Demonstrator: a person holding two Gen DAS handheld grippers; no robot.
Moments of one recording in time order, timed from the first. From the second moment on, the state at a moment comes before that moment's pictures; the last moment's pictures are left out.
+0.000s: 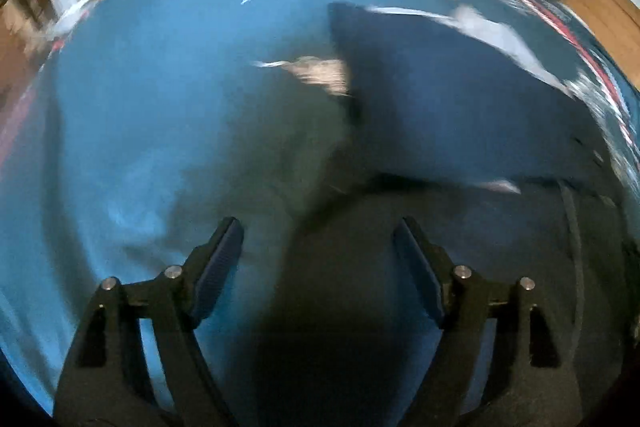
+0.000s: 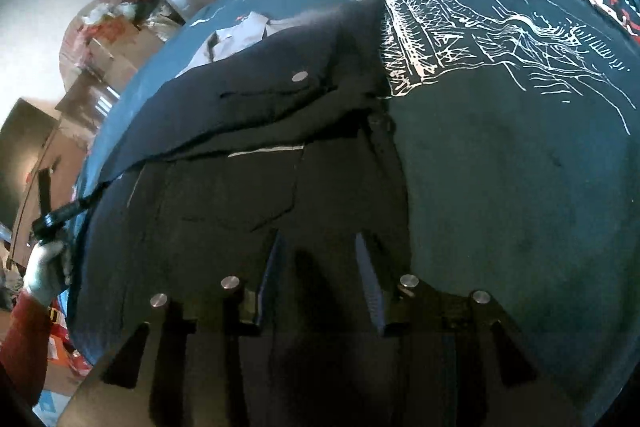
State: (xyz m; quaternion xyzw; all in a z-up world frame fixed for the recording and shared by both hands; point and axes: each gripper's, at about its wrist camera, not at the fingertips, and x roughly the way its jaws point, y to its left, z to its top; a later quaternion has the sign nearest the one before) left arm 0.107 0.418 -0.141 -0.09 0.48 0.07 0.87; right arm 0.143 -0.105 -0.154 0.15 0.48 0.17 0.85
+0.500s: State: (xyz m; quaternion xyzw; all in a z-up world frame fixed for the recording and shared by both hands) left arm 0.107 0.364 -0.087 -0.04 0.40 0.01 0.92; right arm 0.140 -0.114 -0.162 0.17 0.47 0.19 0.85
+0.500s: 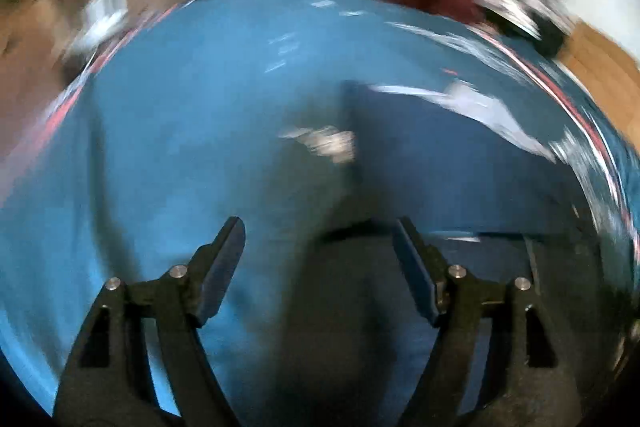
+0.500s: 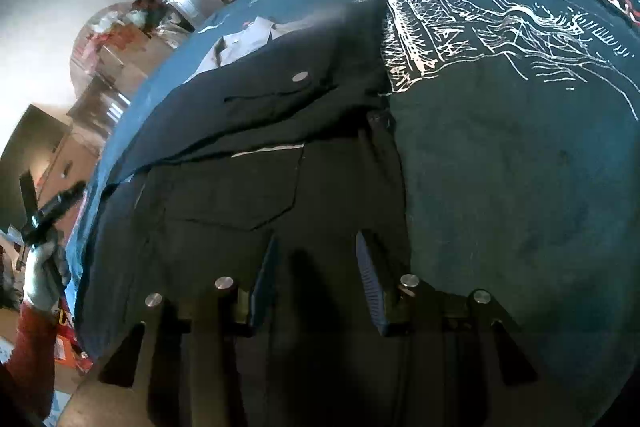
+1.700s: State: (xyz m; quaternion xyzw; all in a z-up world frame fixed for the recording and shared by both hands) left arm 0.227 0.356 -0.146 0.11 0.43 0.12 0.89; right arm 0.141 -0.126 -0.177 0.20 0.43 0.24 0.85
